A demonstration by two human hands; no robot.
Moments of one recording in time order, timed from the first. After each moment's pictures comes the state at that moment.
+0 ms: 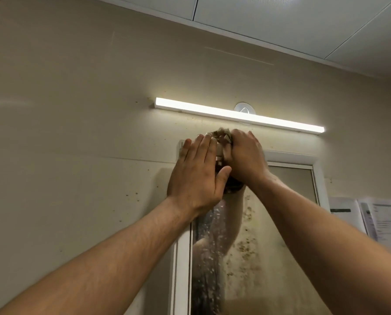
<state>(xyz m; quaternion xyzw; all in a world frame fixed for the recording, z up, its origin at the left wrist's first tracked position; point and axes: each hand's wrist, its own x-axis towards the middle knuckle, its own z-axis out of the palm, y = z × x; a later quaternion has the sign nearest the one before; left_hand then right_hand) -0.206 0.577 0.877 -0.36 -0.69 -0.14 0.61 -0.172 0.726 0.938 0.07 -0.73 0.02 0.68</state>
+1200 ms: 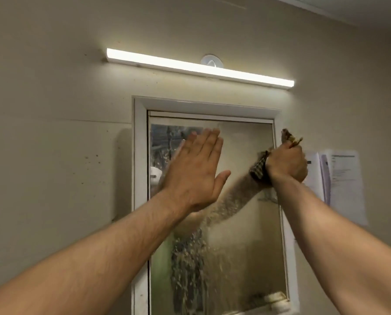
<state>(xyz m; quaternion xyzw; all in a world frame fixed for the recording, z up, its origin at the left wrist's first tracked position) -0.167 0.642 0.808 -0.40 -0.72 0.00 0.57 -0.148 0.903 0.831 -0.35 -0.56 0.29 0.69</state>
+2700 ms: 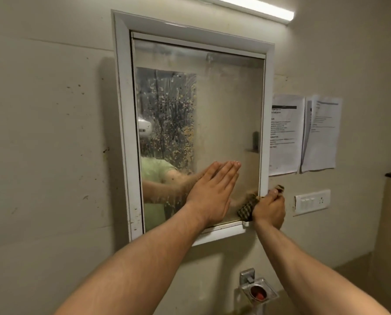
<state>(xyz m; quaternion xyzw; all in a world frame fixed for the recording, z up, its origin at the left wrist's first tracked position) -0.158 0.705 0.624 -0.48 -0.75 0.12 0.44 -0.130 0.900 0.541 -0.41 -0.57 0.39 0.59</state>
